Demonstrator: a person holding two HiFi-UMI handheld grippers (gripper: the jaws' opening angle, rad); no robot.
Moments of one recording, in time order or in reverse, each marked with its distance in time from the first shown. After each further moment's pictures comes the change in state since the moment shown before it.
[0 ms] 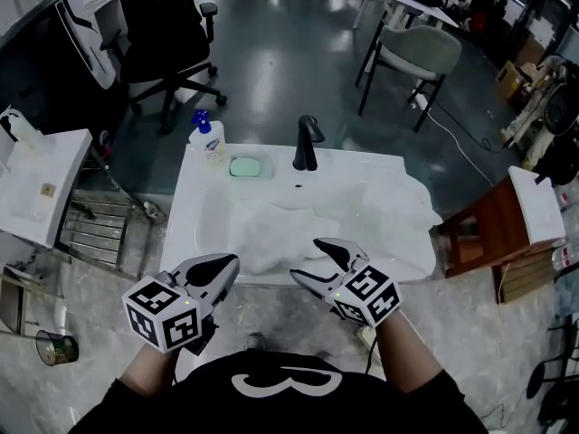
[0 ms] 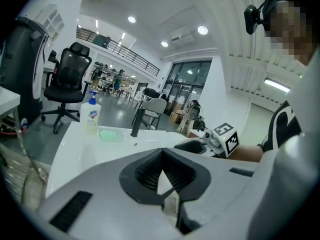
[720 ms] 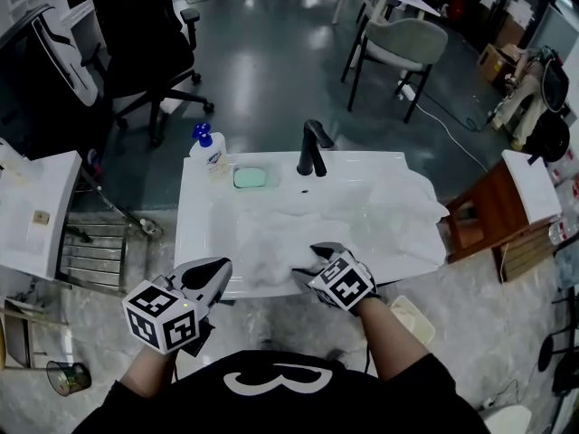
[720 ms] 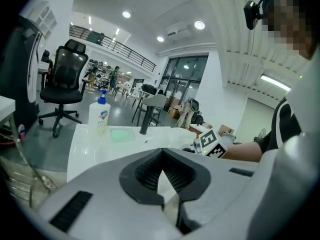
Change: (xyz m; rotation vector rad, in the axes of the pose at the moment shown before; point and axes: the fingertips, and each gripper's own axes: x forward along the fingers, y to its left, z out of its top) left arm -0.011 0.072 0.000 0.050 0.055 -0.031; right arm 0.095 -0.030 -0.064 0.027 0.312 -0.147
